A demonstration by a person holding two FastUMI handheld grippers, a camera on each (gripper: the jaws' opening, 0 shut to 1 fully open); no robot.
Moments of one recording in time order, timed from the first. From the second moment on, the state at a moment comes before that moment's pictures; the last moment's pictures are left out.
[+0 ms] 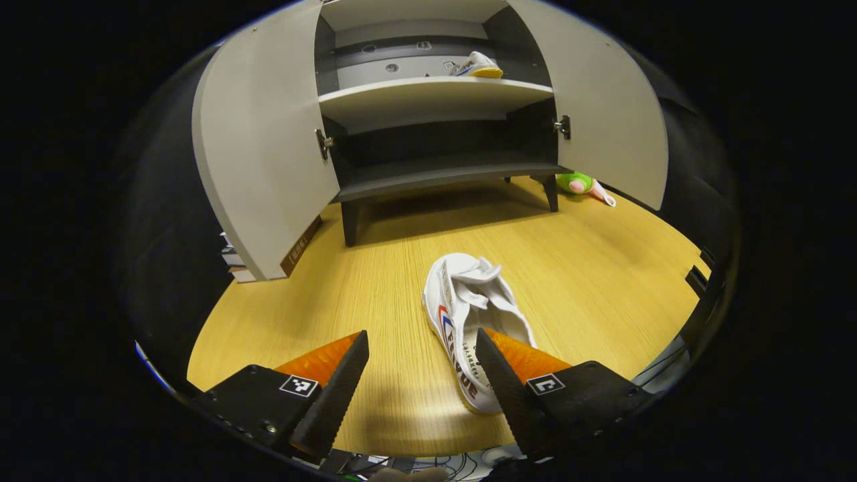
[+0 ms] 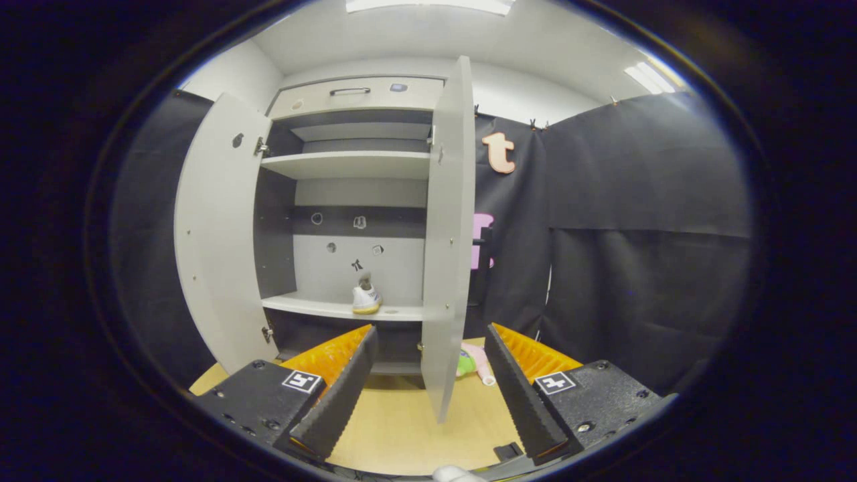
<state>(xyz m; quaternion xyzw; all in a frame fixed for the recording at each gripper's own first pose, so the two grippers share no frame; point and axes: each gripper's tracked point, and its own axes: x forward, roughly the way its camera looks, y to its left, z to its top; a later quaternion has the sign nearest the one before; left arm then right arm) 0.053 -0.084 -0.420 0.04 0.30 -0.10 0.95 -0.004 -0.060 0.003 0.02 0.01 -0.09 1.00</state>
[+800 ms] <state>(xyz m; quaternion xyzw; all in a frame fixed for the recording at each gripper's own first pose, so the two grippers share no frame) 0.134 -0.114 -0.465 0.04 0.34 -0.12 0.93 0.032 -0.051 -0.008 0.01 0.04 -0.06 1.00</state>
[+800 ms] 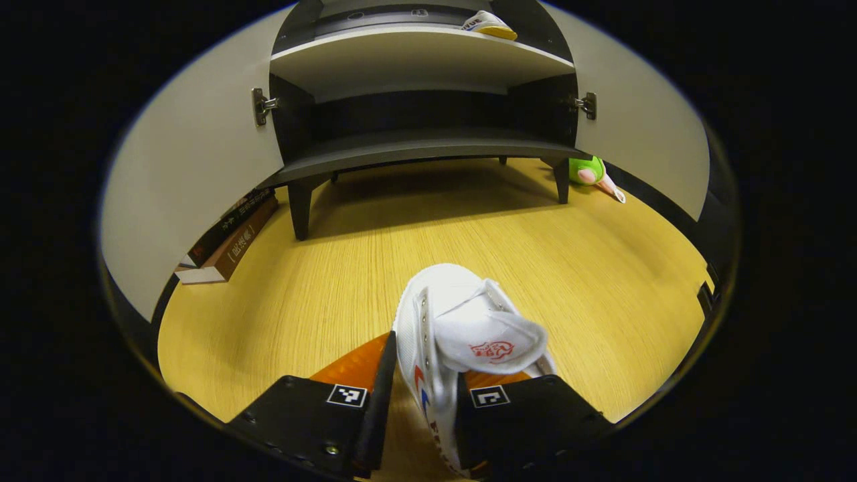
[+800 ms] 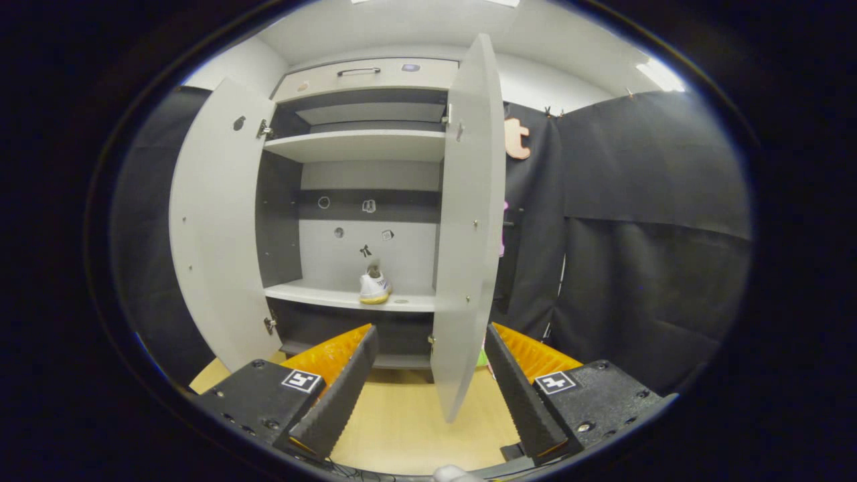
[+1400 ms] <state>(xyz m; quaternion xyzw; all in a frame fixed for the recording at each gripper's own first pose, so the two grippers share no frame) 0.155 -0.104 -0.350 0.03 0.29 -0.09 0.95 0.030 -0.068 0.021 0.02 -0.01 -0.05 1.00</state>
